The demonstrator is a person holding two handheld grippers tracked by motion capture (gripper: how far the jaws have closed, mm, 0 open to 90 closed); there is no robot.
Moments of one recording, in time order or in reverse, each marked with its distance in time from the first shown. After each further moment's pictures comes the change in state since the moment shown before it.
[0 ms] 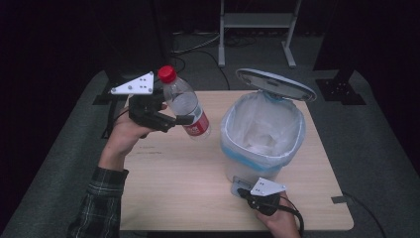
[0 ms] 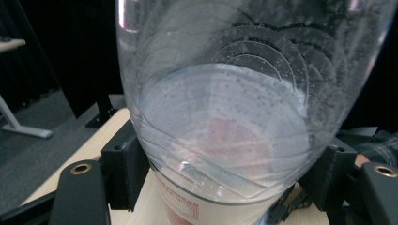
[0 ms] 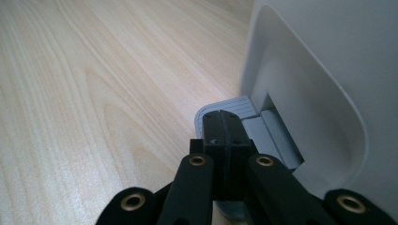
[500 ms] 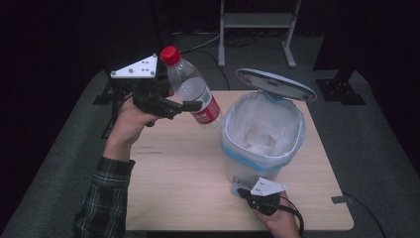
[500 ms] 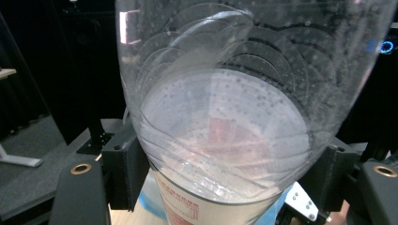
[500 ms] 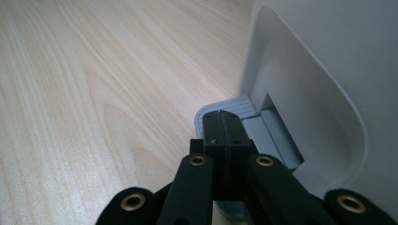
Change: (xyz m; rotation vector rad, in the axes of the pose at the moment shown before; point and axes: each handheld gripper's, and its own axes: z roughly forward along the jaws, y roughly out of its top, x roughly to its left) left arm 0.001 0.036 0.013 -0.078 -0.048 0.025; right arm 0.000 0.000 0.000 -0.003 0.000 -0.001
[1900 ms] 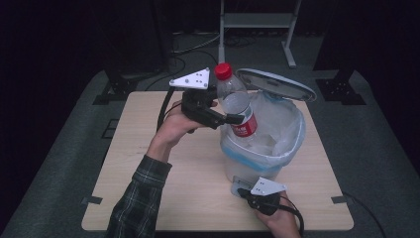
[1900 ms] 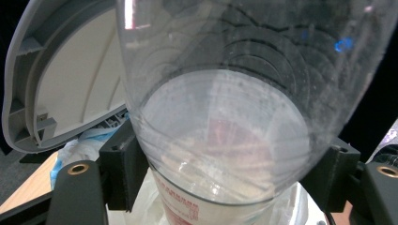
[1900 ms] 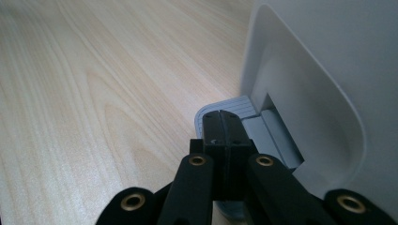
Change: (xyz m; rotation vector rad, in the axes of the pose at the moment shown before) left arm 0.000 -0.023 0.095 0.013 -0.148 -0.027; right arm -0.001 0.000 0.000 -0.002 0.003 0.001
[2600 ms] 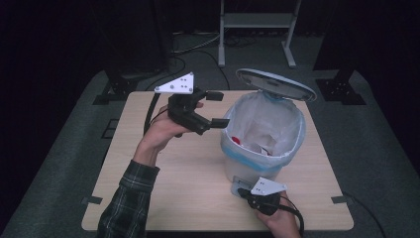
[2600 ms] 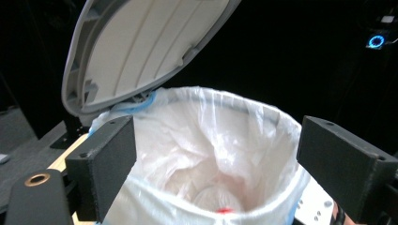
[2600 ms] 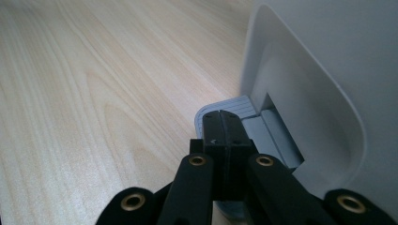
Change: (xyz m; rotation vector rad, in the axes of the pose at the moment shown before) left arm -0.010 -0.016 -0.034 0.022 0.106 0.000; right arm 0.000 0.000 0.000 0.000 0.002 0.005
